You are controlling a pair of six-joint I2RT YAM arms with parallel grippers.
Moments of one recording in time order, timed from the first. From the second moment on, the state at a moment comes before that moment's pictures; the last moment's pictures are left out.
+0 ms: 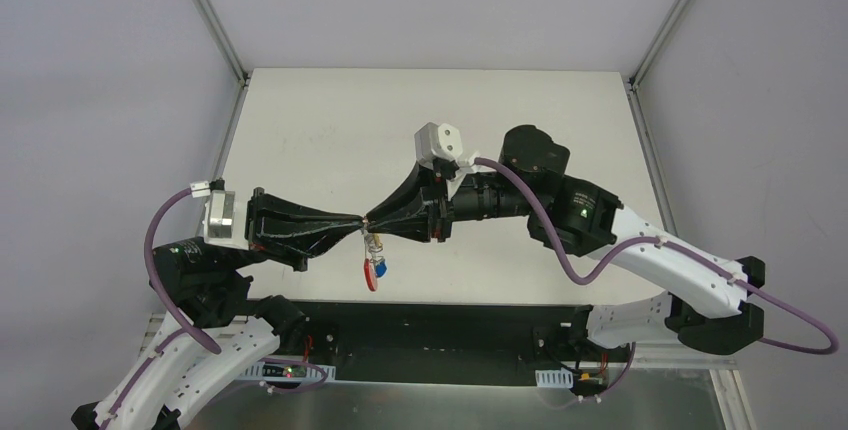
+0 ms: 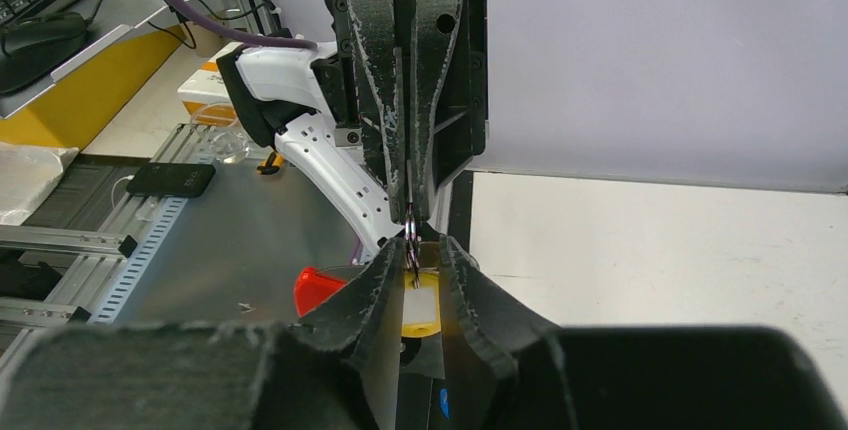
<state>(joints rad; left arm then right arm) -0.64 0.43 0.77 0.42 0.66 -0.50 1.22 1.26 1.54 -0.26 -0.49 0.03</state>
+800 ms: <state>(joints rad) -0.64 0.46 0.95 0.14 0.69 -0.49 1.22 1.38 1.86 -0.69 -0.50 0.06</state>
